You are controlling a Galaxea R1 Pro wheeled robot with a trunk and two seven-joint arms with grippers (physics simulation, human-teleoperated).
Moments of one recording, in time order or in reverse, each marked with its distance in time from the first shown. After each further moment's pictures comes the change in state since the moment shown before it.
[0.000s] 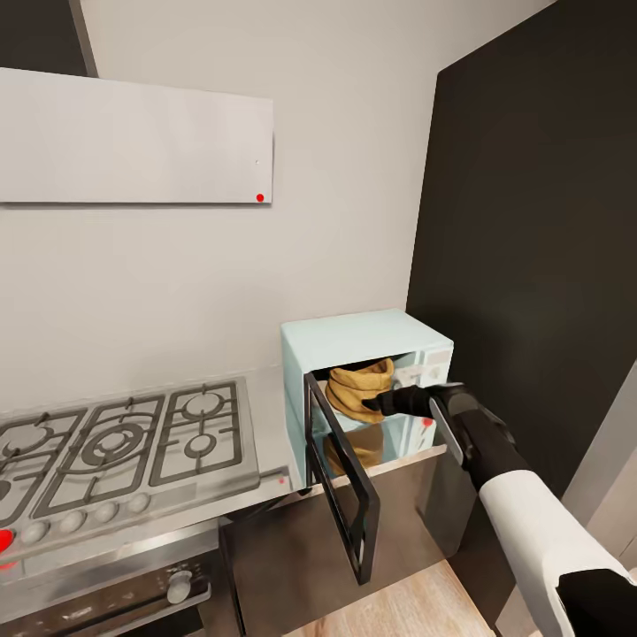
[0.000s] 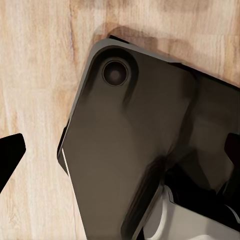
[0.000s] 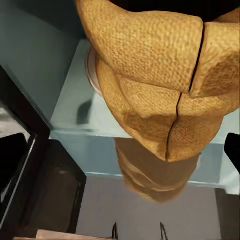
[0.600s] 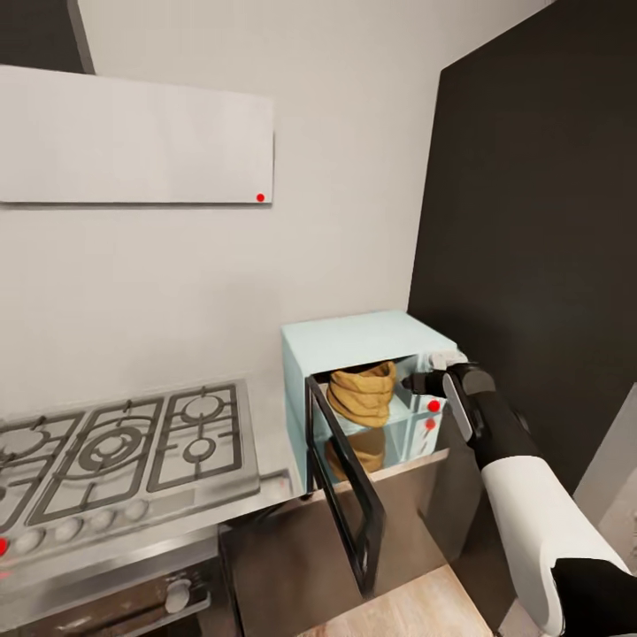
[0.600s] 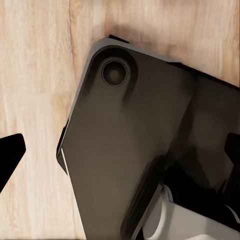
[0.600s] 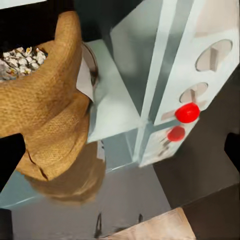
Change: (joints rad) left arm 0.000 -0.002 0.000 0.000 0.000 0.000 0.000; right arm -0.046 0.024 -0.154 -0.076 -0.003 0.201 -0.434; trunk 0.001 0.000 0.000
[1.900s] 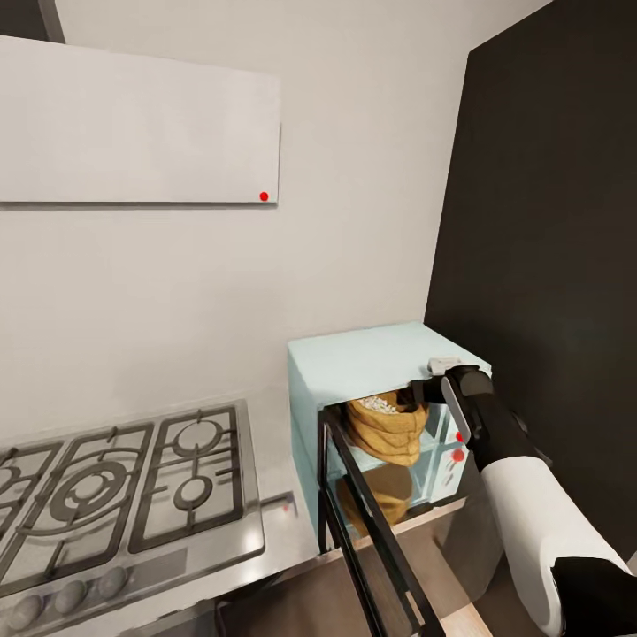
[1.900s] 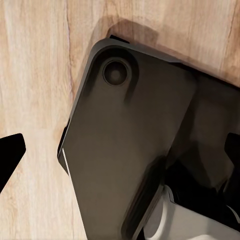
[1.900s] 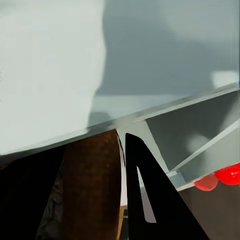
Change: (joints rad) left arm 0.000 0.003 0.000 0.000 0.002 0.001 -0.001; right arm 0.001 -0.003 0.011 0.027 0.012 0.045 0.004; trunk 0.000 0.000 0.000
